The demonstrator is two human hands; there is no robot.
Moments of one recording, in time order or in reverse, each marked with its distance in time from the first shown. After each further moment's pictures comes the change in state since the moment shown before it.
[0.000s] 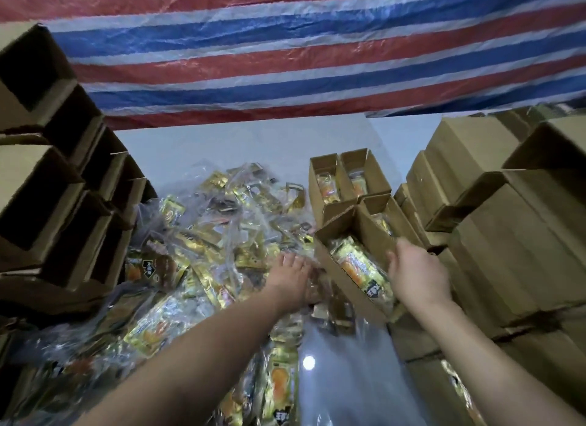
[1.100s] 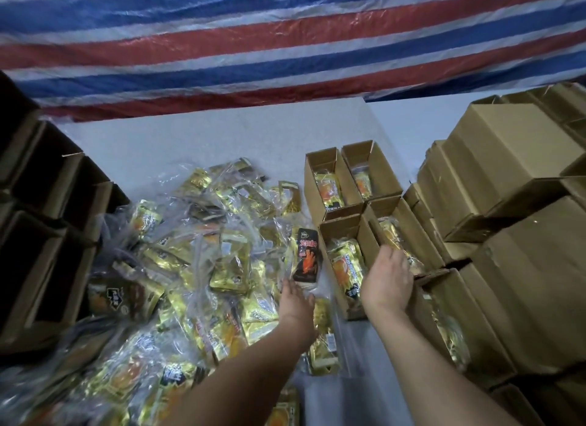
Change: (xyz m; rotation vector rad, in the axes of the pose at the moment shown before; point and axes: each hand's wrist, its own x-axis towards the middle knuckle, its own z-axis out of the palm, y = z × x) left_hand 0.056 0.029 0.049 0.328 -0.267 0.009; right_hand 0.061 -0.033 0.112 -0.009 -0.024 0.282
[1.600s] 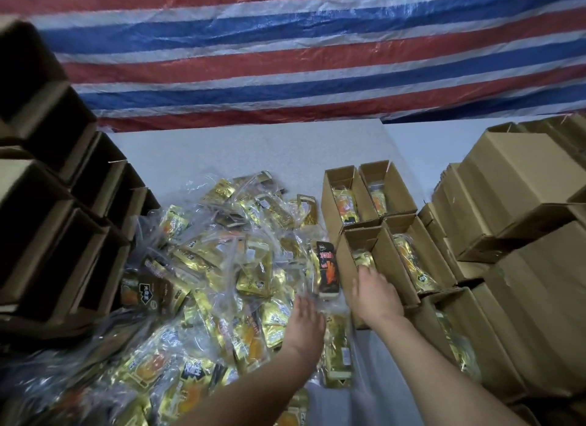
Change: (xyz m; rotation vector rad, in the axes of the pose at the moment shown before) left_hand -0.046 -0.002 0.013 0.026 0.147 0.016; right_hand -0.004 -0.013 0.015 0.005 -0.259 -0.427
